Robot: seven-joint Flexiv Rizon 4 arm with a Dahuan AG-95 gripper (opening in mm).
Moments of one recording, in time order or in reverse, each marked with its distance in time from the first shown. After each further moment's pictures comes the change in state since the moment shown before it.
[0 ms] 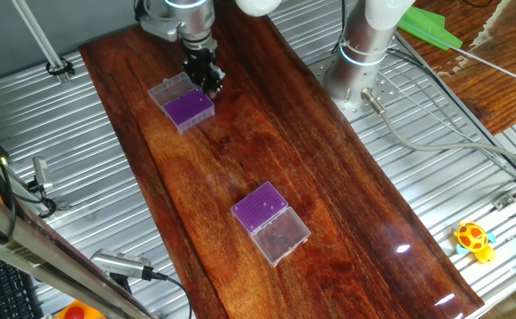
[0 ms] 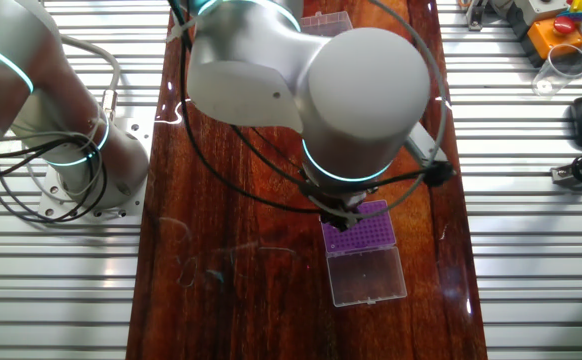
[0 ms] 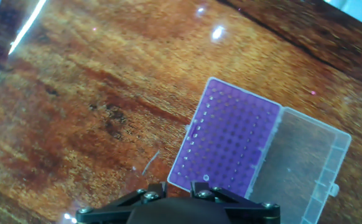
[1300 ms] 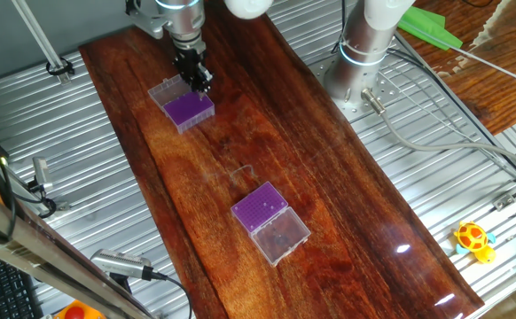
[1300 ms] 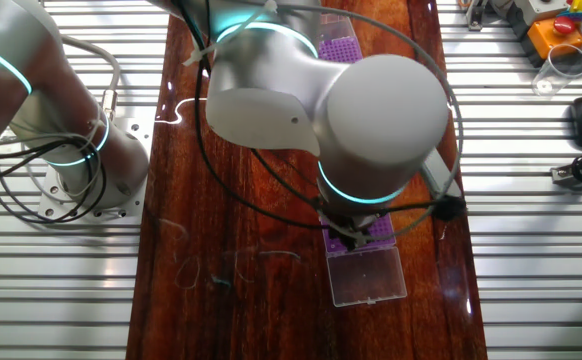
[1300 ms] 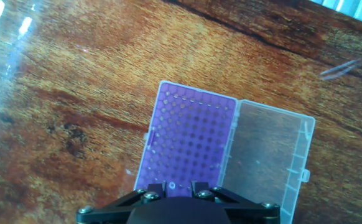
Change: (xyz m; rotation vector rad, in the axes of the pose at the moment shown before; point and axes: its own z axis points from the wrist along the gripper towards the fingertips) arm -0.004 -0.034 0.015 0.054 -0.017 0.133
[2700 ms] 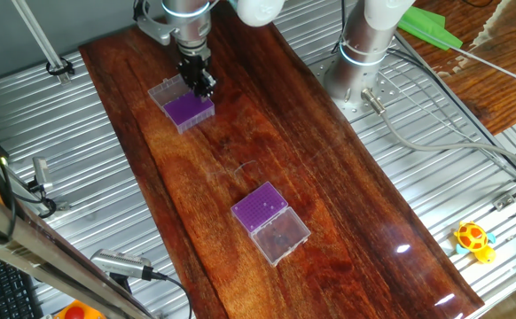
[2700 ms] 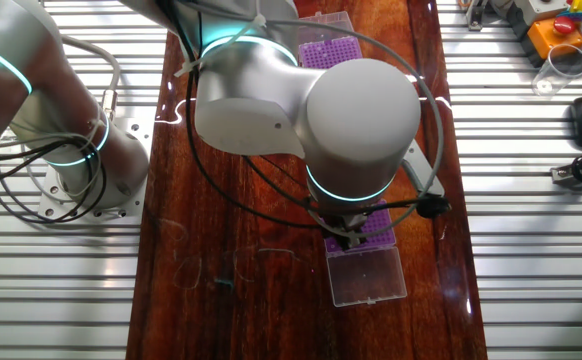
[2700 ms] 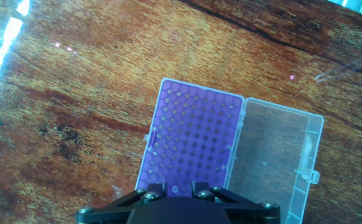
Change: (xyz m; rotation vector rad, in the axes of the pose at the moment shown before) arm 0.001 0.003 0.015 0.014 -0.015 0.006
